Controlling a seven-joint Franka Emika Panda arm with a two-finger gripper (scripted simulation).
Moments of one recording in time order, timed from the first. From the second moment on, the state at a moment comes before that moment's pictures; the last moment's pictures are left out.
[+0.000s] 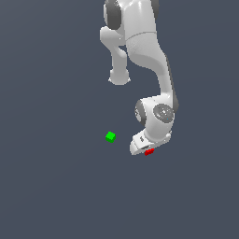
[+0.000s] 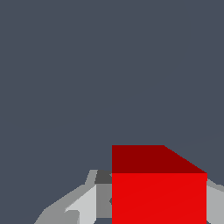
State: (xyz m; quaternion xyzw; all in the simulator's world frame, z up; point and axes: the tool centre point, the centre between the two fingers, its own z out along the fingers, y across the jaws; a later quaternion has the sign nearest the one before) arm 0.035 0.146 0.023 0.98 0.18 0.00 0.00
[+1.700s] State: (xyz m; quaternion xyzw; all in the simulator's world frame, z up) arm 0.021 0.112 0.108 0.98 0.19 0.00 0.00
